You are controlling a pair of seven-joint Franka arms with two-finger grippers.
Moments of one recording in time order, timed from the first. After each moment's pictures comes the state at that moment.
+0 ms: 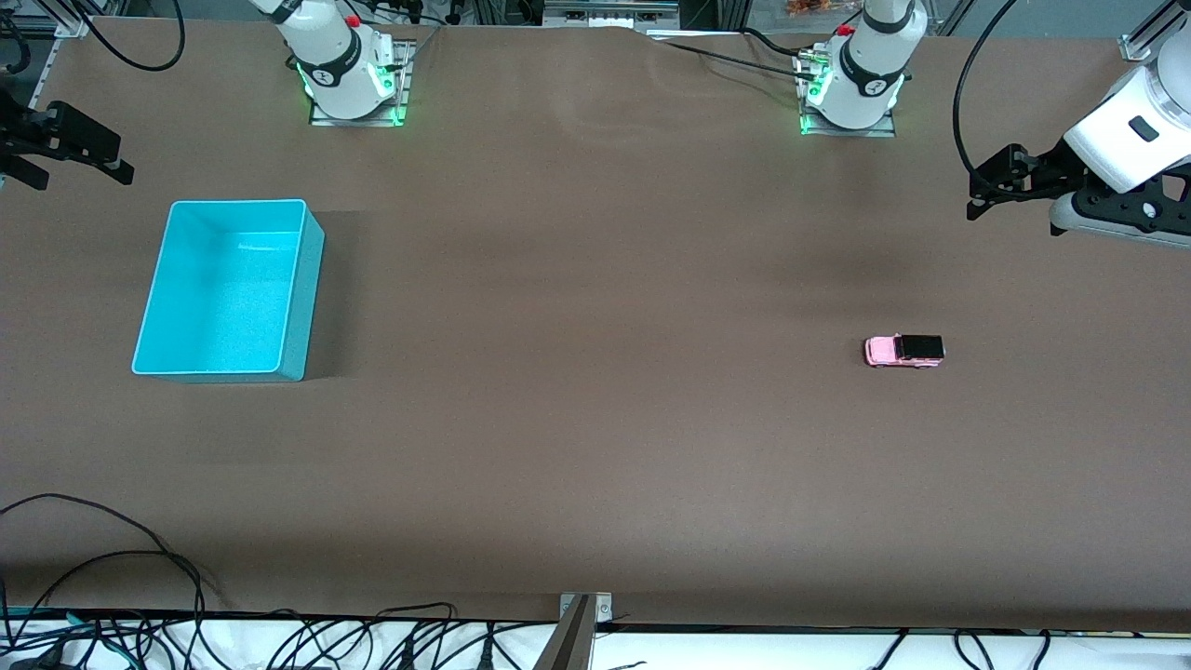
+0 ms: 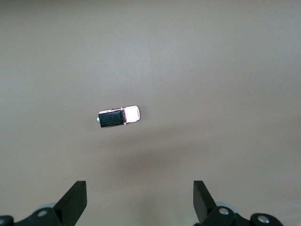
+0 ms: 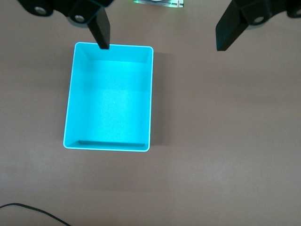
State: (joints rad) left arm -0.02 -0.01 -0.07 -1.57 -0.02 1.52 0.08; right arm -0.04 -0.05 0.00 -1.54 0.04 1.46 -0.09
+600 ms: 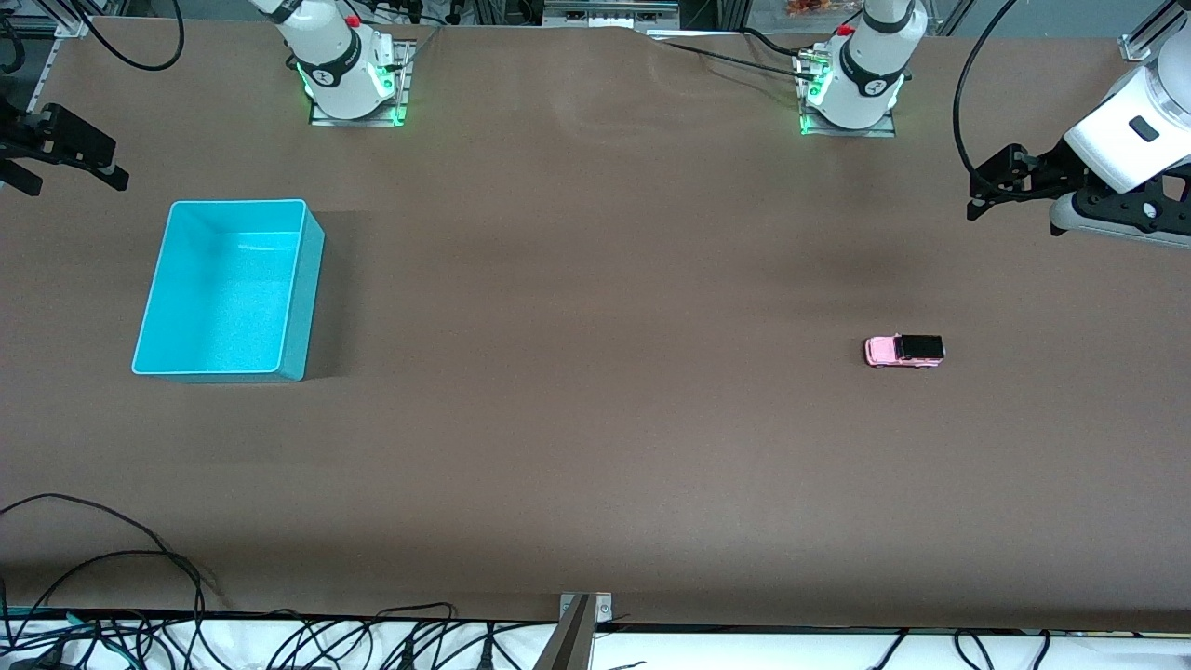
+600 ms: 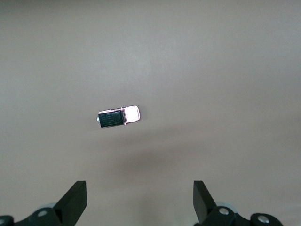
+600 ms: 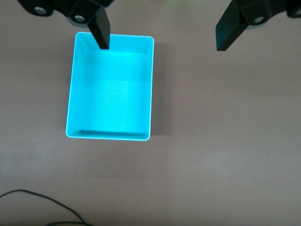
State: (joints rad) left arm -0.02 -0.01 -0.07 -1.57 -0.02 1.52 0.08; right arm -0.03 -0.05 0.00 -1.54 0.04 1.52 -0.09
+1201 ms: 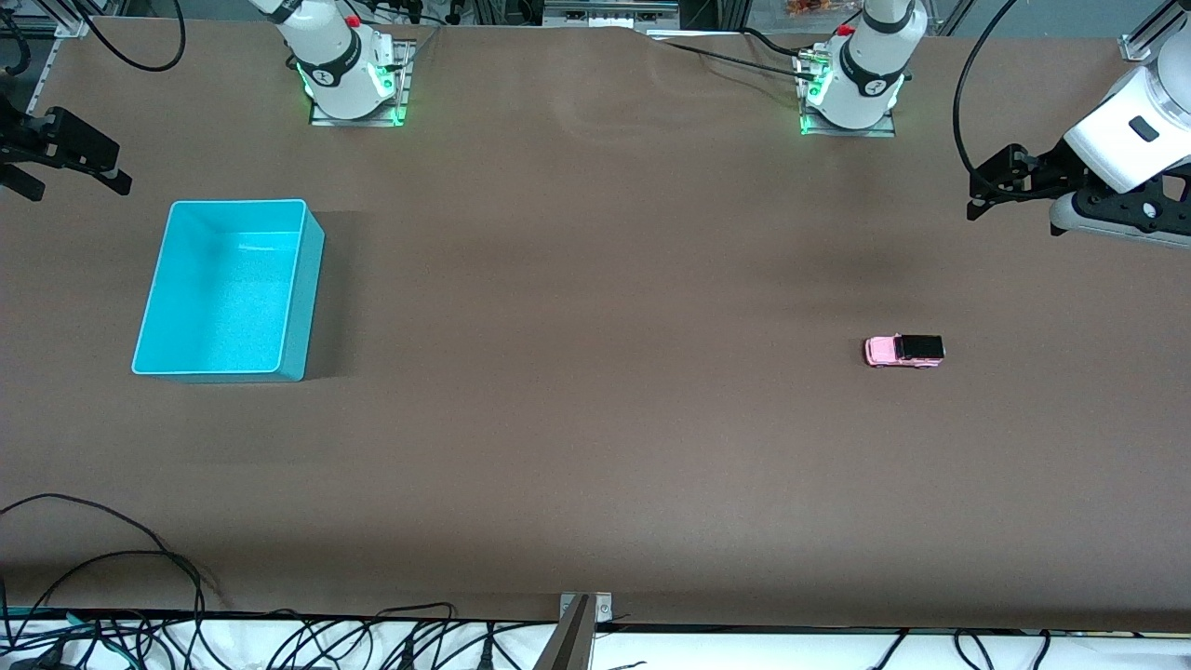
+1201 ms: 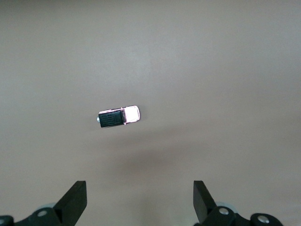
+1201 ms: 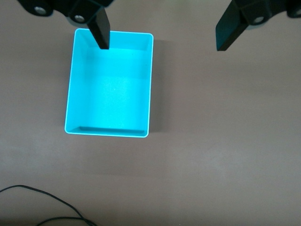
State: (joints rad) left arm -0.02 -0.01 -0.07 -1.57 -0.02 1.52 0.08; right arm -0.03 -0.05 0.01 -1.54 0.04 1.52 -0.09
